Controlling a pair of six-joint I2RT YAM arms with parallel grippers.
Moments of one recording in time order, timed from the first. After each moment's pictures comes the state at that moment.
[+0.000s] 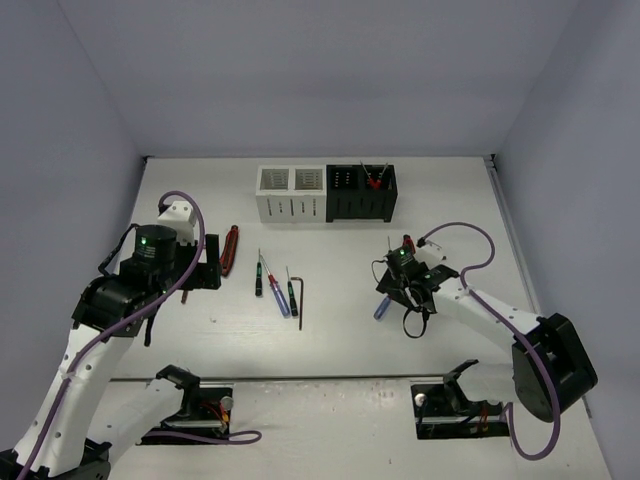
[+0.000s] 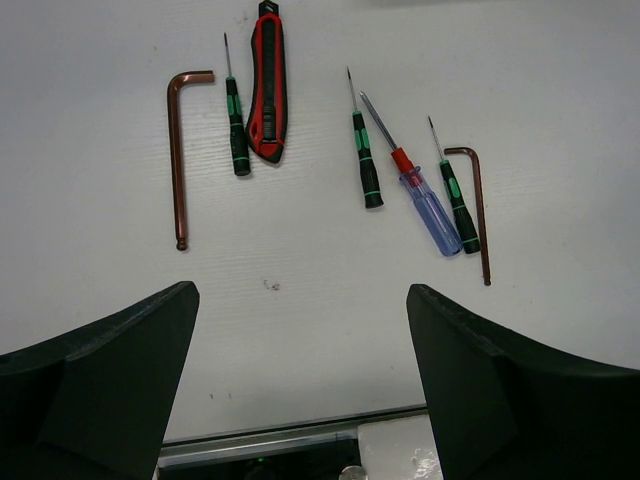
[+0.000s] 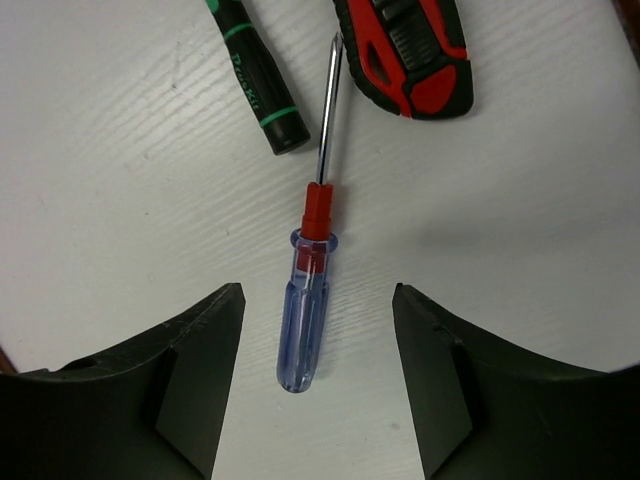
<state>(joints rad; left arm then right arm) -0.38 0.82 1.18 -1.04 -0.16 -0.22 0.55 1.27 0.64 -0.48 0.33 1.01</state>
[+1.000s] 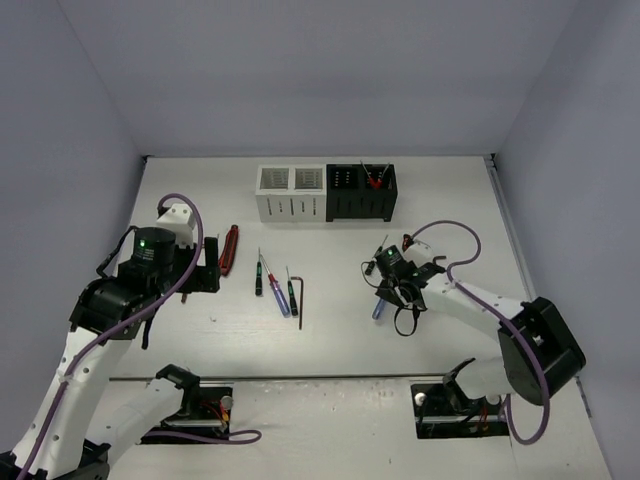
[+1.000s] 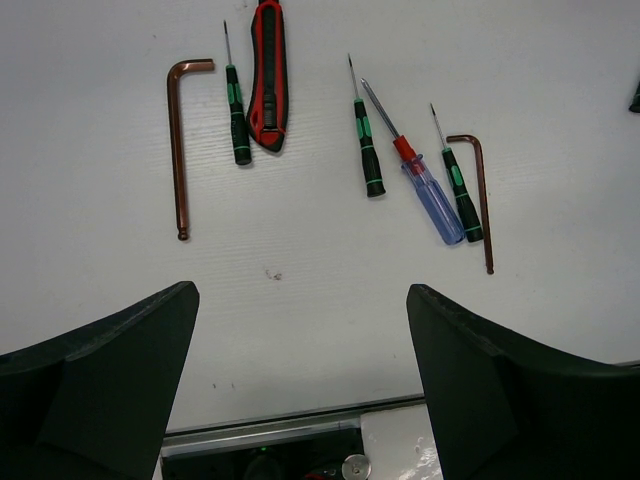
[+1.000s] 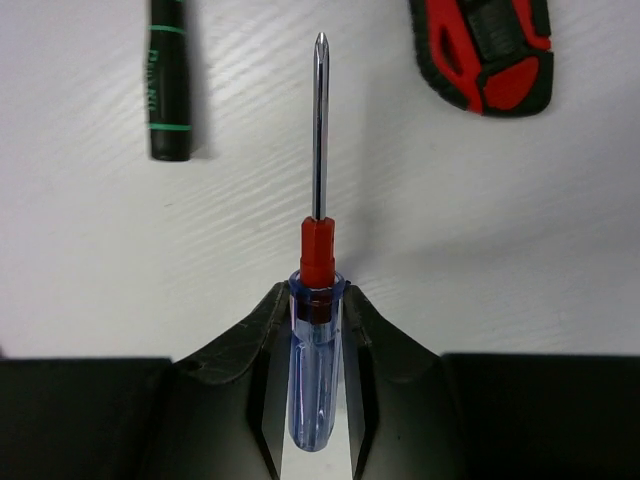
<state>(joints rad) -0.38 0.81 1.18 -1.06 -0.16 -0.22 0.60 1.37 0.67 -0.42 0.34 1.02</state>
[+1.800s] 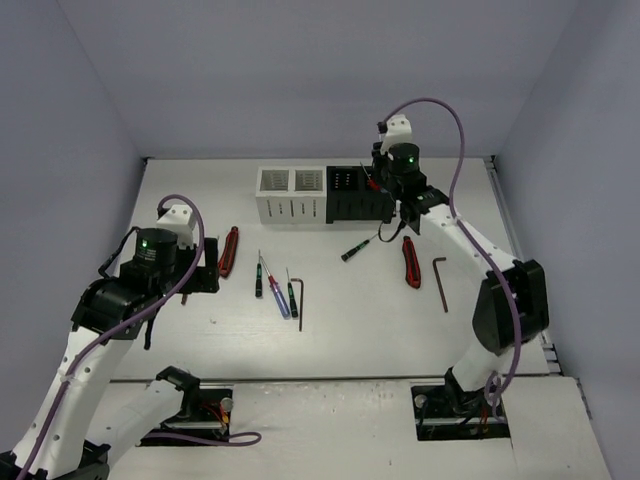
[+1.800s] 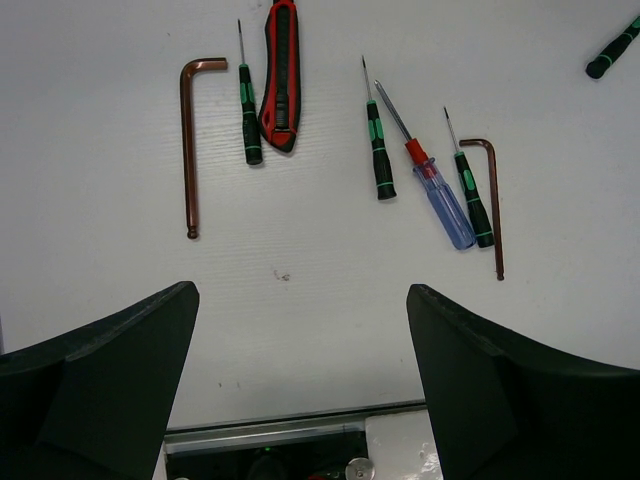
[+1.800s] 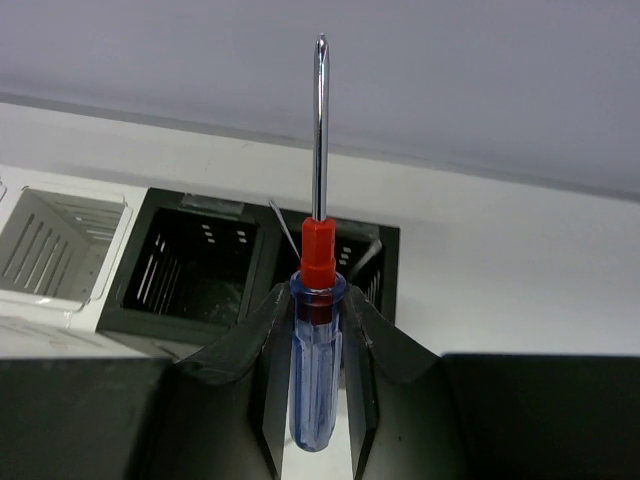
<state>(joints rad) -0.38 0.82 1.18 -1.06 -0.19 -0.23 0.39 1.64 1.33 0.04 0.27 0.00</state>
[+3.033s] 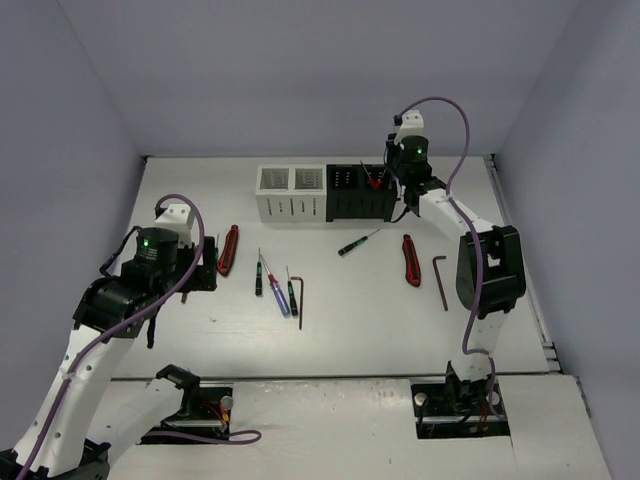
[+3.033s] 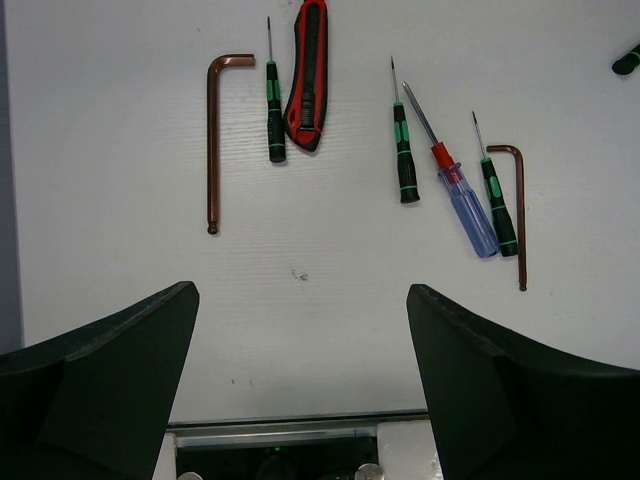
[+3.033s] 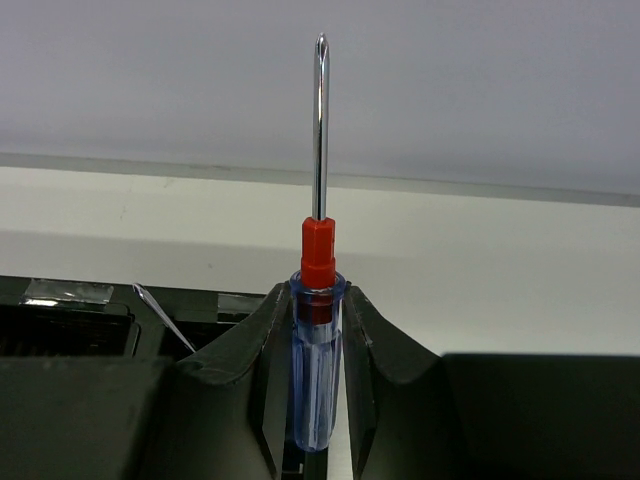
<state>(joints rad) -0.38 0.82 1.16 -1.06 -0.24 -0.23 0.25 1.93 1.44 0.24 0.19 0.01</state>
